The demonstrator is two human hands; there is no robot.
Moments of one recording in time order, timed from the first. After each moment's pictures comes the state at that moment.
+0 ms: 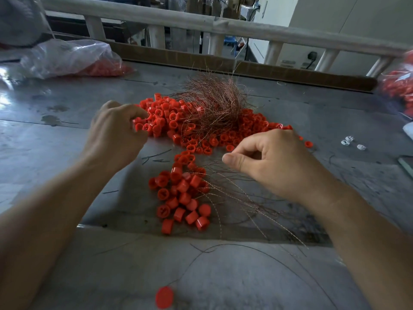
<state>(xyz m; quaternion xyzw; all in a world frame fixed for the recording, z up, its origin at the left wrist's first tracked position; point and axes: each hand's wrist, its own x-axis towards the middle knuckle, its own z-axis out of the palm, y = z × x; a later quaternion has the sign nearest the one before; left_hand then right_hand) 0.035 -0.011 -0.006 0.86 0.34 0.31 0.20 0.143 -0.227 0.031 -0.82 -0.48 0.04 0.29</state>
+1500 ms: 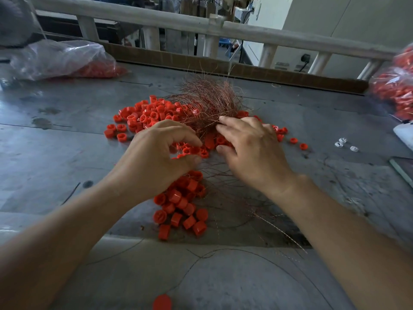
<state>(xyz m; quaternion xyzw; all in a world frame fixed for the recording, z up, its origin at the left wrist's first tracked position) 0.031 -0.066 0.008 0.90 0.10 0.27 0.32 0.162 -0.189 0.003 -0.83 -0.51 -0.18 0.15</state>
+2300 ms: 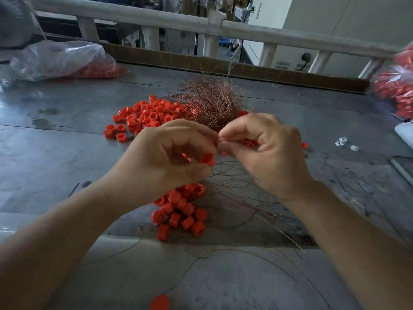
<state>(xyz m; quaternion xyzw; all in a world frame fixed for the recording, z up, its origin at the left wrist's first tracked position) 0.025 -0.072 0.009 0.82 -0.05 0.24 0.52 0.146 -0.210 0.021 -0.68 -0.55 -0.15 0.46</state>
